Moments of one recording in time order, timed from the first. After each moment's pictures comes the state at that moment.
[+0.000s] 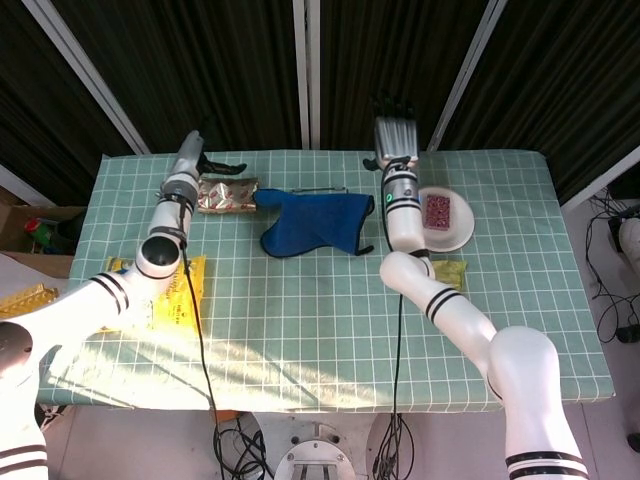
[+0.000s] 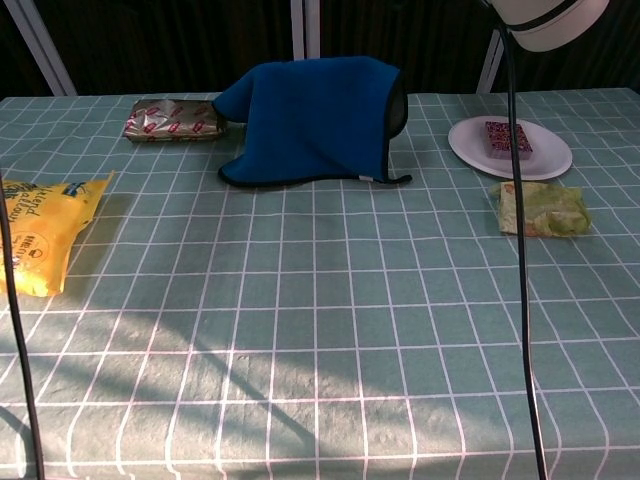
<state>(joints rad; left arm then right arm) -1.16 -1.44 -0.49 -1.05 -0.03 0.57 0.17 1.29 -1.86 0.70 -0.60 -0.63 0.72 -0.63</state>
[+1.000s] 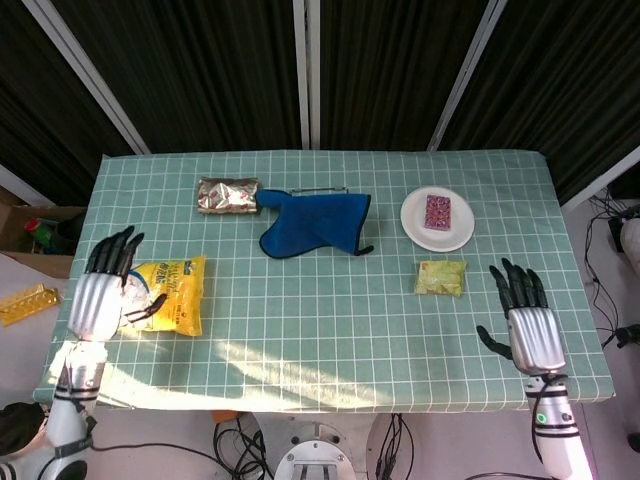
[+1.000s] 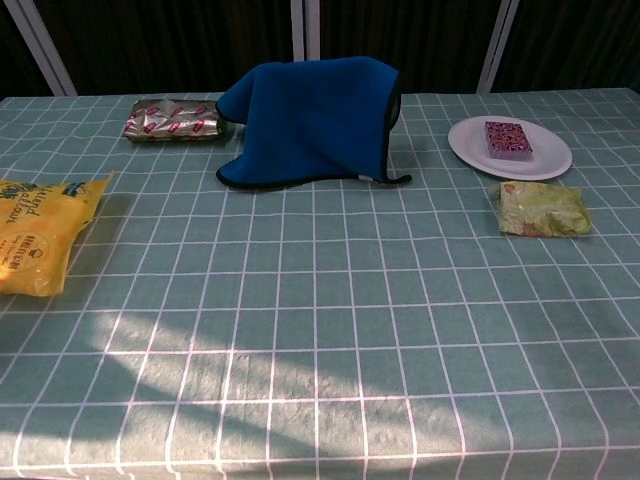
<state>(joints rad) -0.27 -1.37 0.05 -1.62 1.43 1.67 0.15 0.20 -1.32 -0.07 -1.69 -1.47 1.64 -0.23</state>
